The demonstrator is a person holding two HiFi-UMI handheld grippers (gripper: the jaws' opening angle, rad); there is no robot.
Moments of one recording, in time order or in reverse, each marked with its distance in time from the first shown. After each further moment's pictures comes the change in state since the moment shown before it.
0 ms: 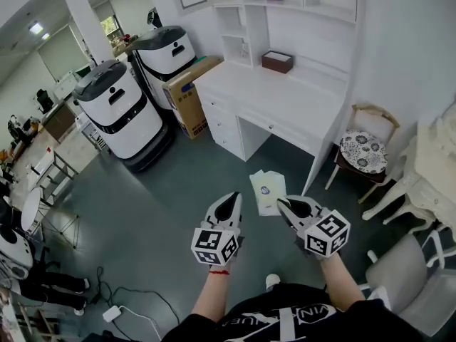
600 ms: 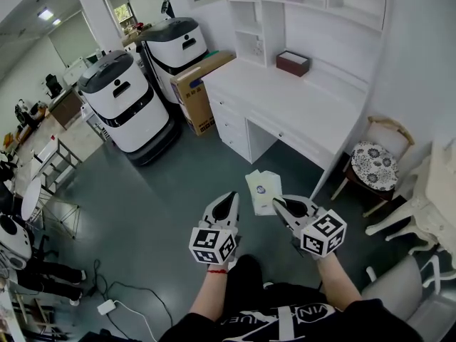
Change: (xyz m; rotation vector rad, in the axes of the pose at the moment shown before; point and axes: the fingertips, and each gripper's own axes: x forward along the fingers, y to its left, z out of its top) left arm 0.063 0.061 -0.009 -0.025 0.013 0.102; right arm 0.073 -0.060 0.005 0.021 0.016 0.089
